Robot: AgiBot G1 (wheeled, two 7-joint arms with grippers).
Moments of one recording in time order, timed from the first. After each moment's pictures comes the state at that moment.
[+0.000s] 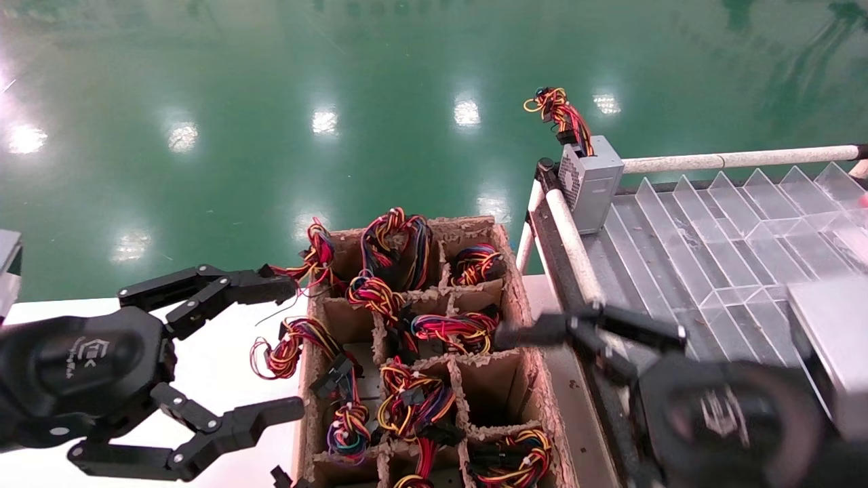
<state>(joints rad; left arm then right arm) -1.09 0.54 0.43 -1.22 0.61 1.41 -0.10 1.07 -0.61 -0.28 1.29 -0.73 -1.50 0.19</state>
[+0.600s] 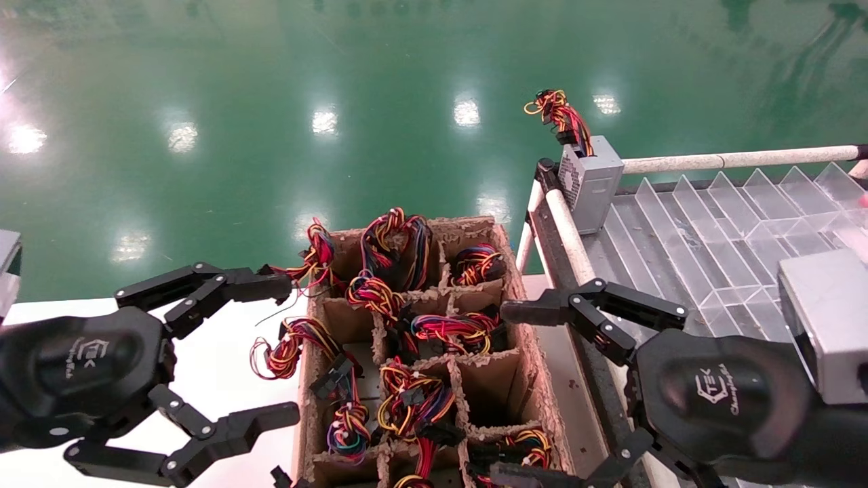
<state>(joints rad) -1.09 0.54 0.43 -1.22 0.61 1.41 -0.10 1.07 -0.61 -0.28 1.30 -0.72 -1.50 0.19</state>
